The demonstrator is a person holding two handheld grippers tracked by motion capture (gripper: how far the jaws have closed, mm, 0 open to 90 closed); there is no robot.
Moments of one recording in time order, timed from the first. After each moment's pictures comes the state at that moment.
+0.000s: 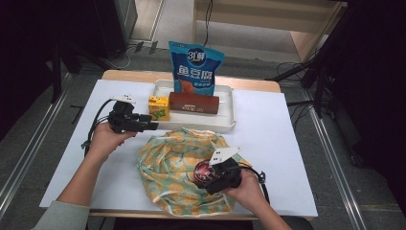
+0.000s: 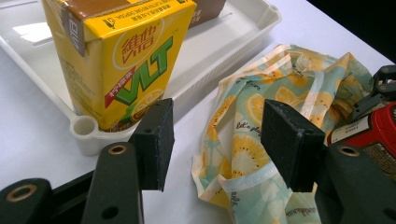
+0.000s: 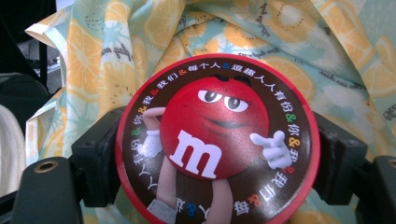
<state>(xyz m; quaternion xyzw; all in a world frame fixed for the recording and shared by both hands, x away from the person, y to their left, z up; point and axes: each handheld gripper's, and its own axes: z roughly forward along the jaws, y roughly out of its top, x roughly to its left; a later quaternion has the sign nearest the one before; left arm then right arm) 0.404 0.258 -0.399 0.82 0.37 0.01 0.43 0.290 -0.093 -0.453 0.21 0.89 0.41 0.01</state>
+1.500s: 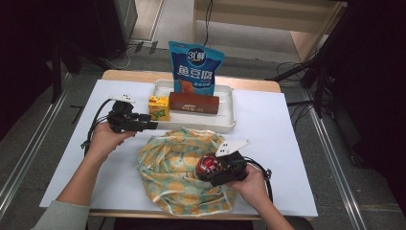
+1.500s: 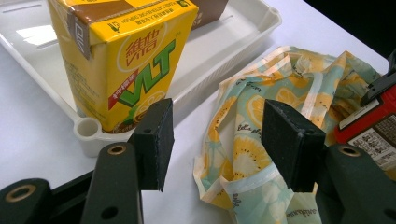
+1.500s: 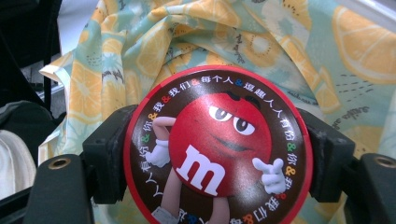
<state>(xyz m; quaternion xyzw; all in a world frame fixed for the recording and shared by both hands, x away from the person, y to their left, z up) 0.404 0.259 -0.398 0.82 0.37 0.01 0.43 0.299 -0.105 -0.433 0.23 0.87 0.44 0.01</state>
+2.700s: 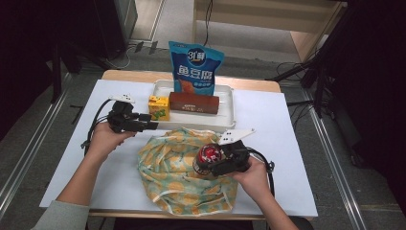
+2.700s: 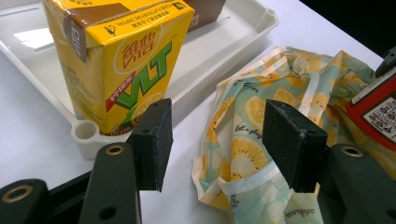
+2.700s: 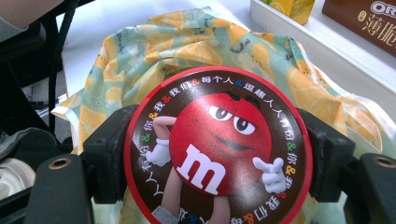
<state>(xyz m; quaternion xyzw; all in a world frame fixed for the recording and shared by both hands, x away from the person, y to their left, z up) 0.403 0.259 -0.398 0.82 0.37 0.01 0.44 0.312 -0.106 -0.402 0.25 0.85 0.46 0.01</state>
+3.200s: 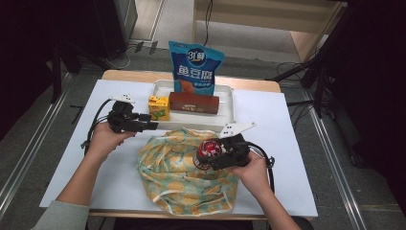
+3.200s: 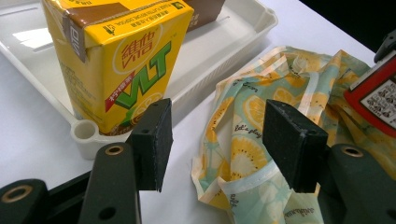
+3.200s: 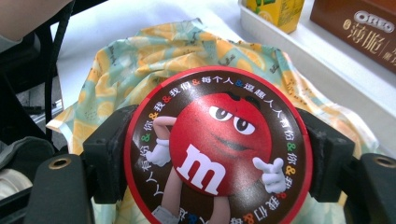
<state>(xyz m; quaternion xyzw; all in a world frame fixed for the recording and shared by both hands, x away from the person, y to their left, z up) 0.403 0.259 -0.398 0.82 0.36 0.01 0.44 0.322 -0.106 -0.392 0.26 0.85 0.46 0.01</state>
